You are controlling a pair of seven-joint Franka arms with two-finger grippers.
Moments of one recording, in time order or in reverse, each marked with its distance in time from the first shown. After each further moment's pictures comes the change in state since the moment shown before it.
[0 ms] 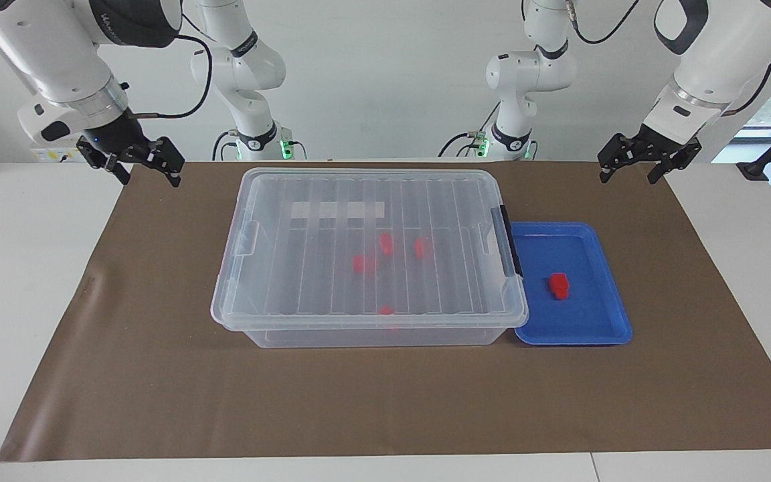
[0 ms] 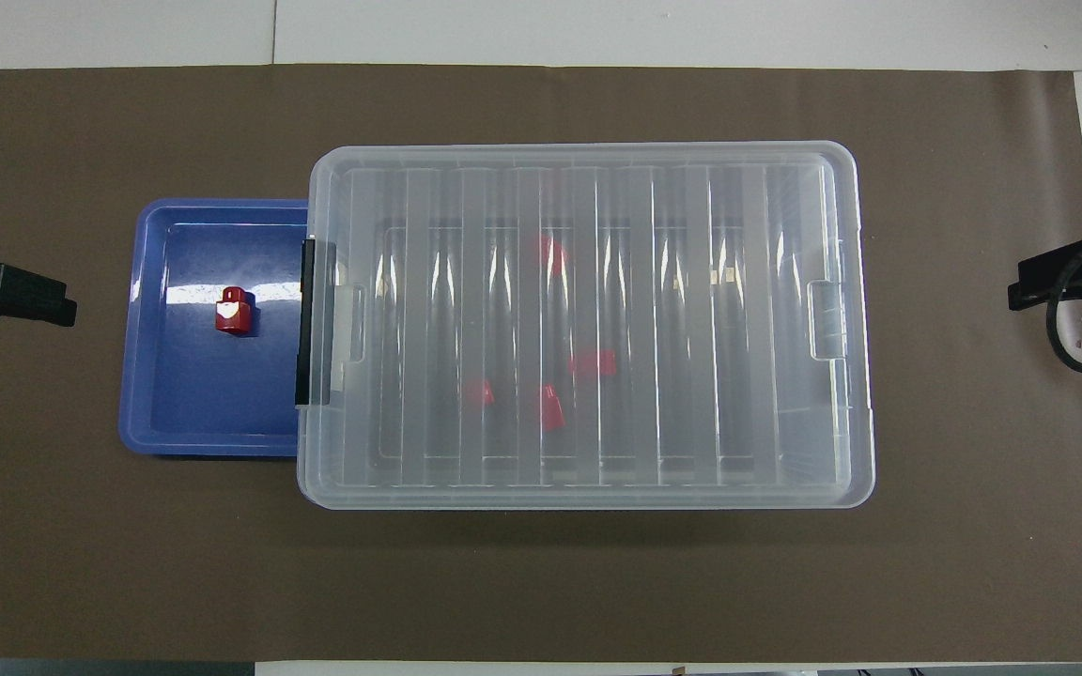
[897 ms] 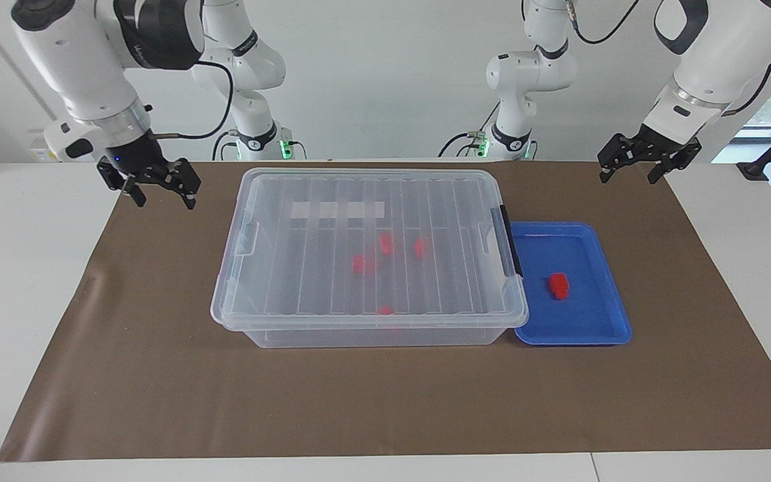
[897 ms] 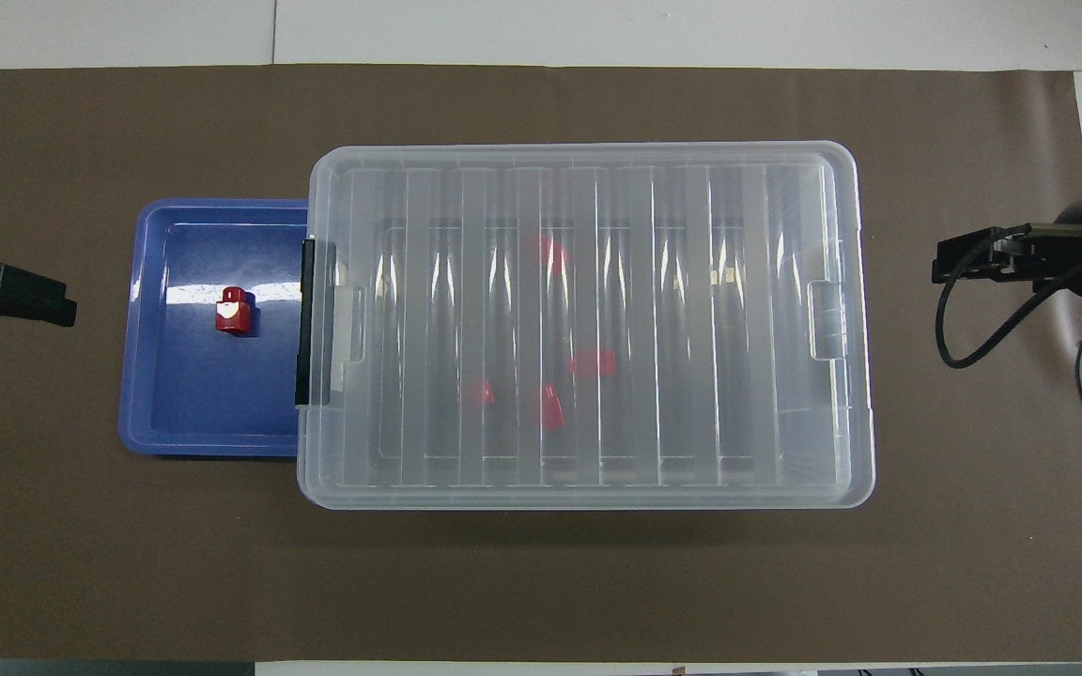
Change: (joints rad) left arm 0.000 0.000 0.000 0.000 0.000 0.000 0.000; right arm 0.088 -0.027 0.003 -0.190 0.007 0.287 0.094
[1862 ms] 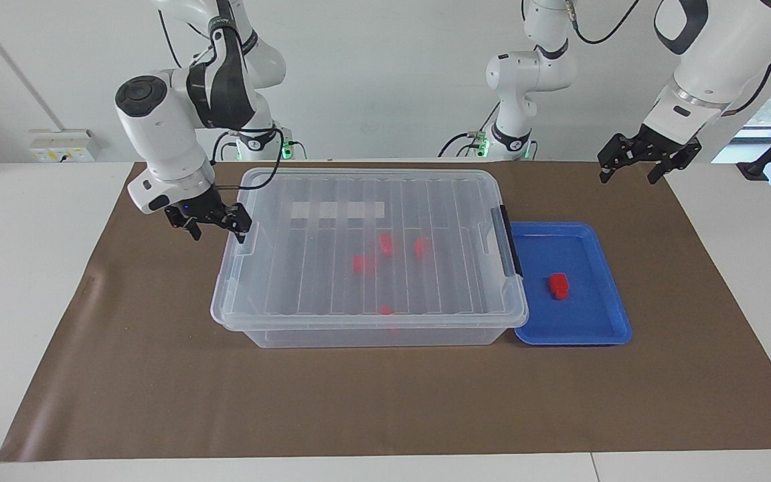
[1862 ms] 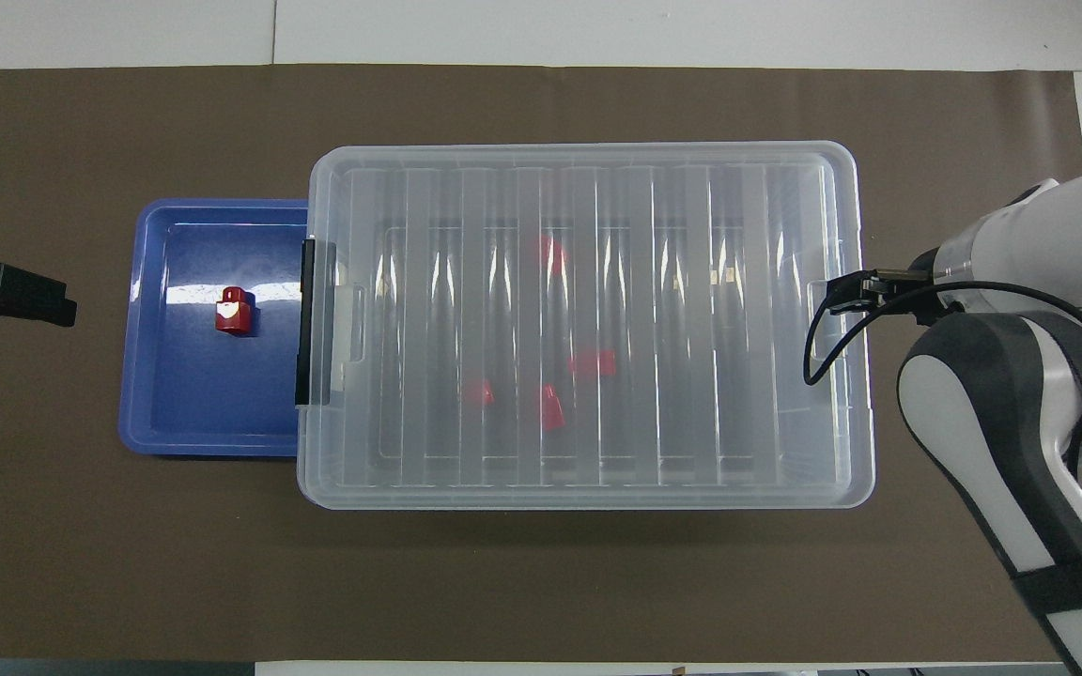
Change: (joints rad) left arm 0.000 0.000 0.000 0.000 0.000 0.000 0.000; right arm 0.053 0.033 -0.005 -0.220 0.000 0.208 0.071
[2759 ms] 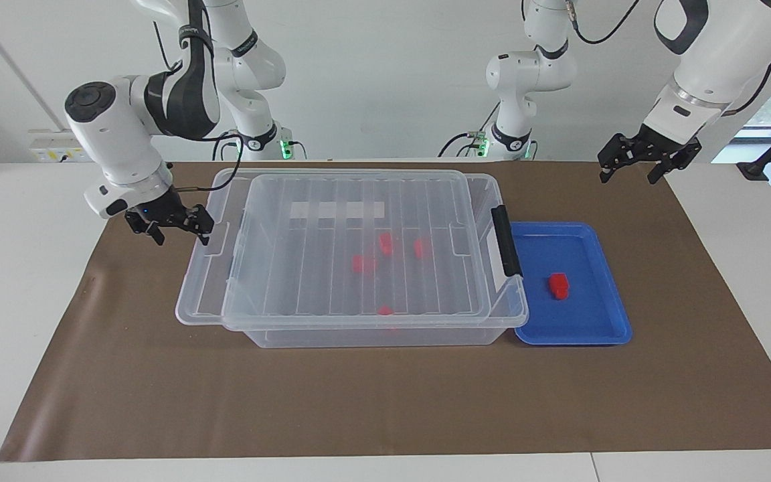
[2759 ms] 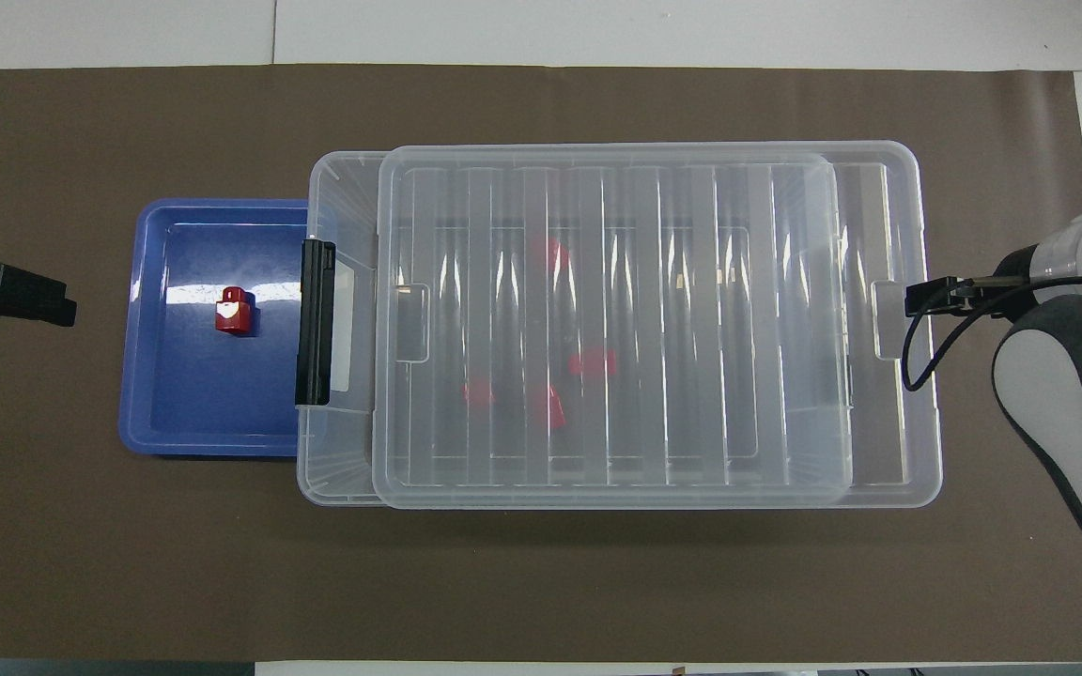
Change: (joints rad) left arm 0.000 0.000 0.000 0.000 0.000 0.000 0.000; right arm -0.155 -0.008 -0.002 -0.011 0.000 0.018 -0.268
